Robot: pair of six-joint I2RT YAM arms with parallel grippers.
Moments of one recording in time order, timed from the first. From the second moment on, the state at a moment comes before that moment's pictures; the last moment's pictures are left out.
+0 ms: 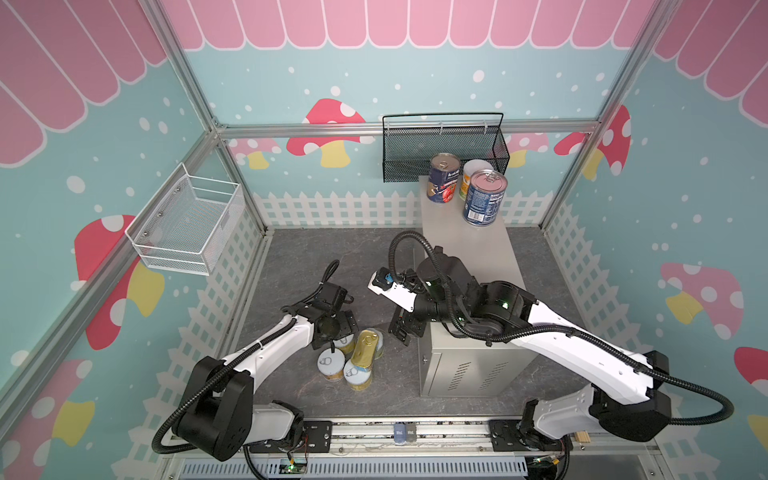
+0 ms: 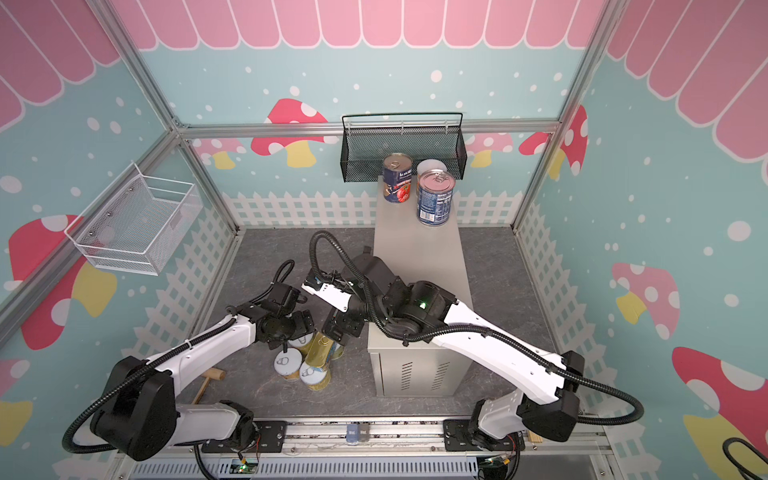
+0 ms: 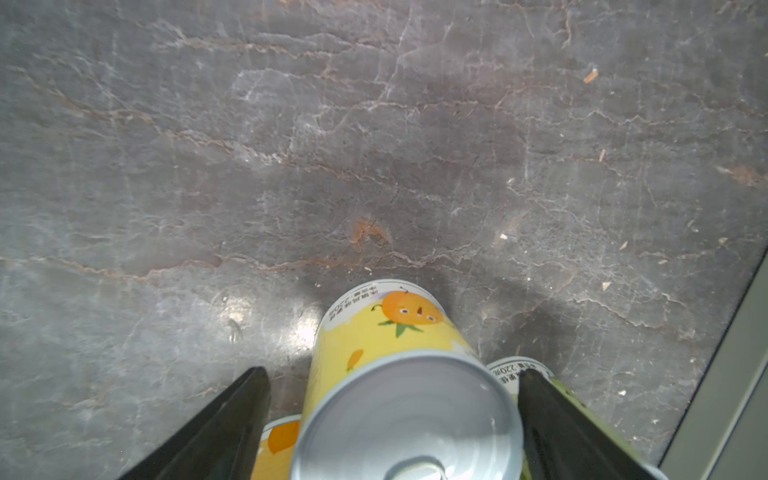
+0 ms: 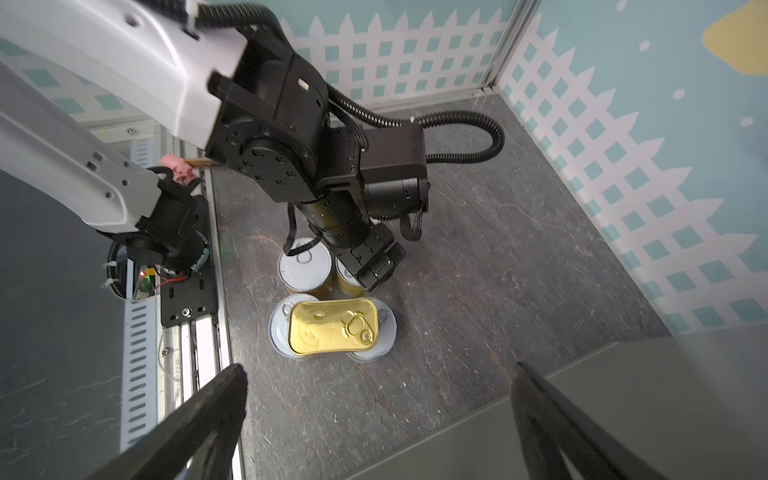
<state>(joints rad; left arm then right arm) -0.37 1.34 0.78 -0.65 -0.06 -0.78 1.08 1.44 1.65 -0.85 -0.03 -0.22</state>
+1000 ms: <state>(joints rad) -0.37 1.33 0.75 -0.66 -0.14 -0.78 1.10 1.53 1.81 -1.08 0.06 -0.28</state>
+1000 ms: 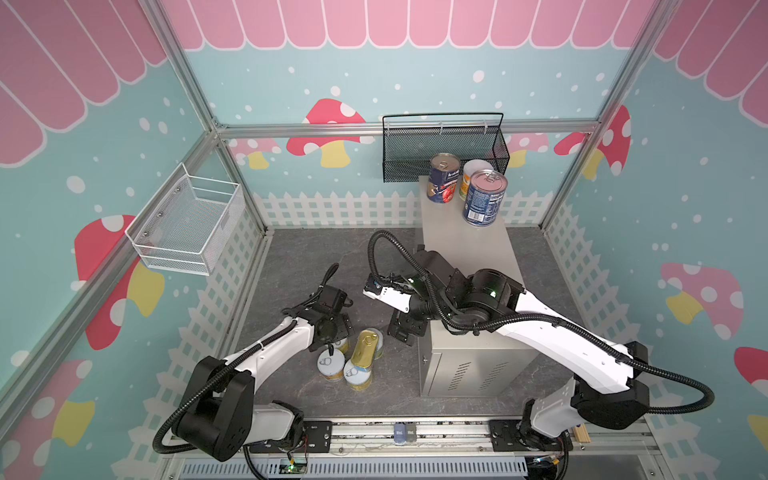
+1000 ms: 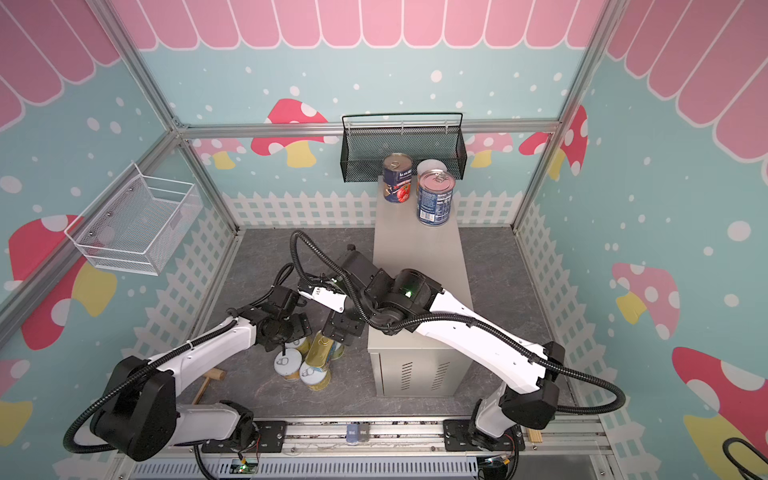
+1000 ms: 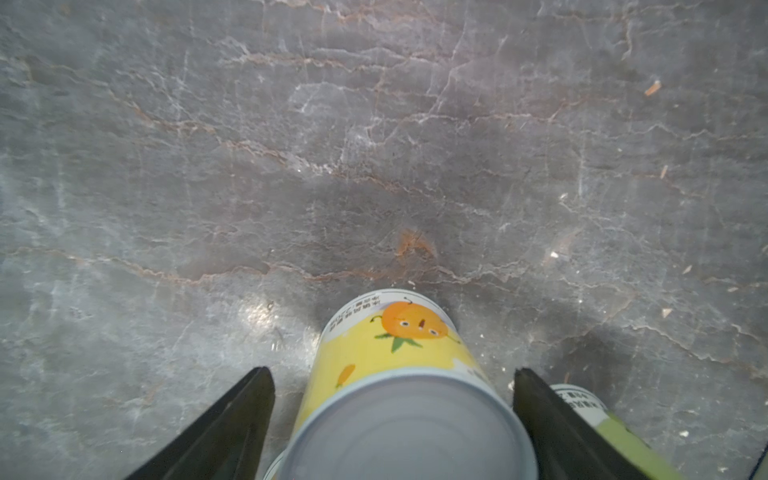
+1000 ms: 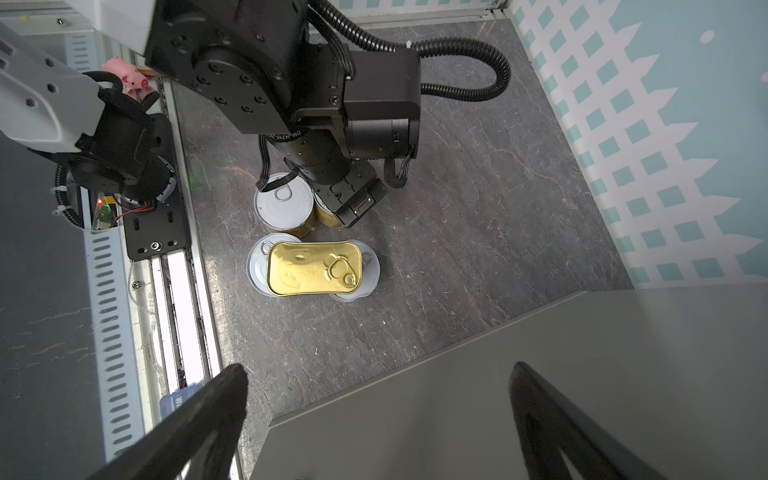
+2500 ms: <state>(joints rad) -0.37 1.36 0.87 -0.83 -0.11 -0.61 1.10 1.54 1.78 -1.03 0.08 -0.31</state>
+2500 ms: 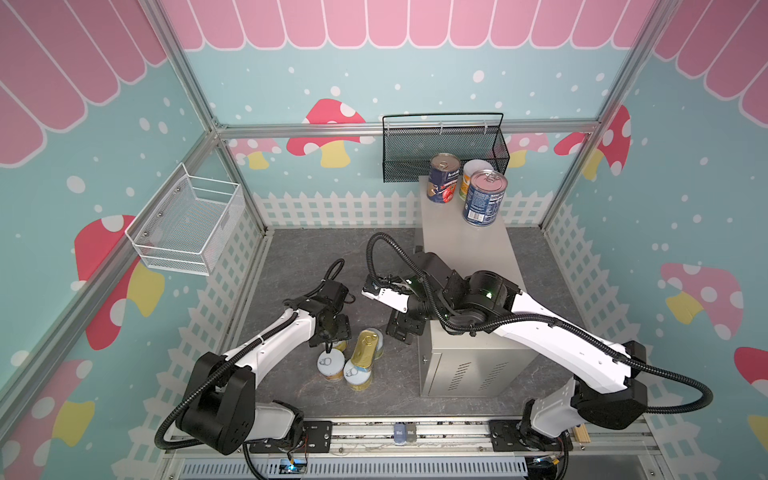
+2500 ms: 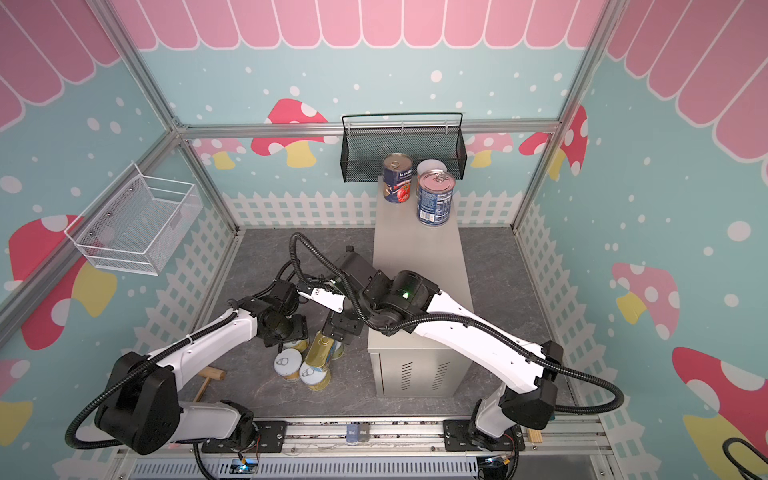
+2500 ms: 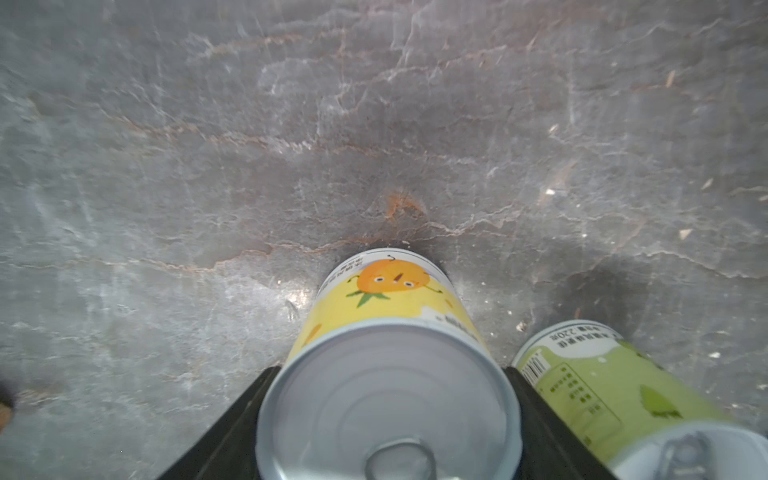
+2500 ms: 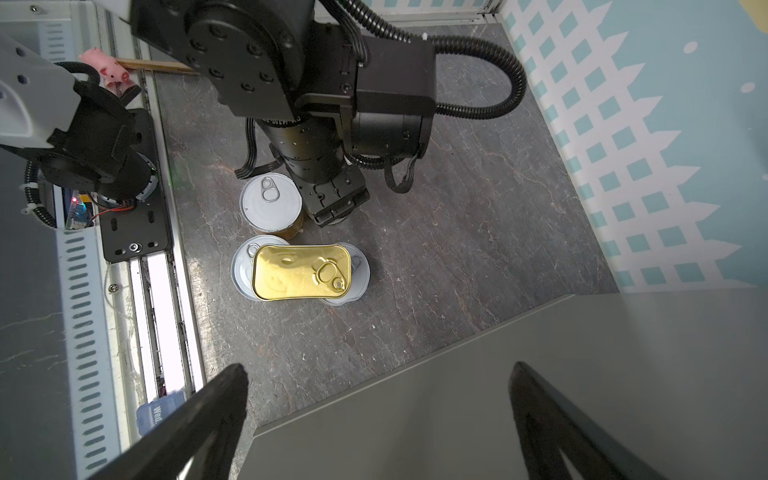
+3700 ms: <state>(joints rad) -0.36 1.25 1.68 -1.13 0.26 -0.23 1.09 1.20 1.70 -0.84 0.27 -0.21</state>
